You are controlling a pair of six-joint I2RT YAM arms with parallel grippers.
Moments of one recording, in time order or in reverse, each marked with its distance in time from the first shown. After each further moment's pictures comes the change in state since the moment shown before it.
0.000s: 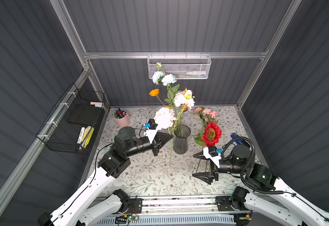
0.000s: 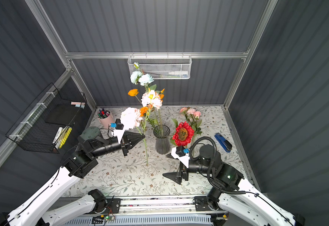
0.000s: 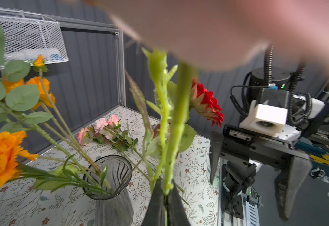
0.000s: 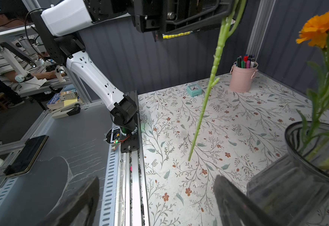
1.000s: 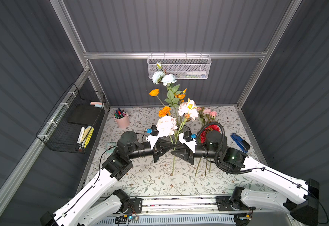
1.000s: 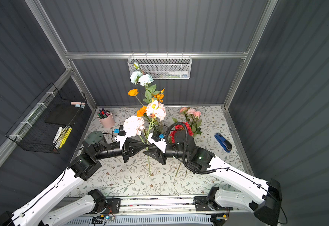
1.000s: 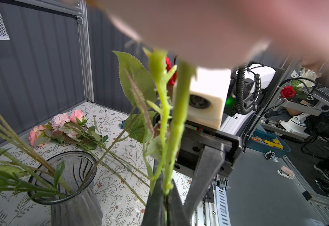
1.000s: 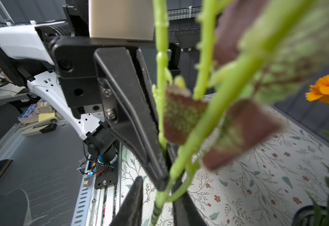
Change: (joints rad) left arm 0.000 -0.031 -0.130 0.113 0.156 -0.069; right arm 0.086 0.404 0.193 0.262 0.099 -0.012
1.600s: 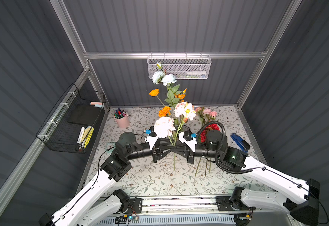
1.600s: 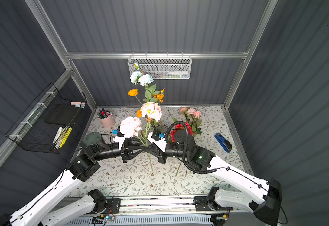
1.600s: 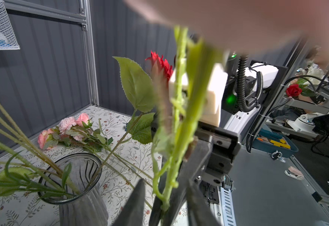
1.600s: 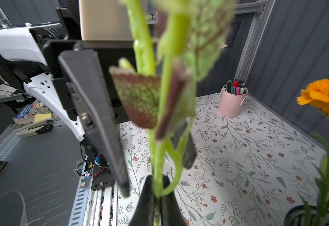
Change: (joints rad) left arm 0.000 -0.025 0.000 -0.029 -0.039 0.031; right arm 0.006 0.001 0.024 -0.018 0.014 -0.023
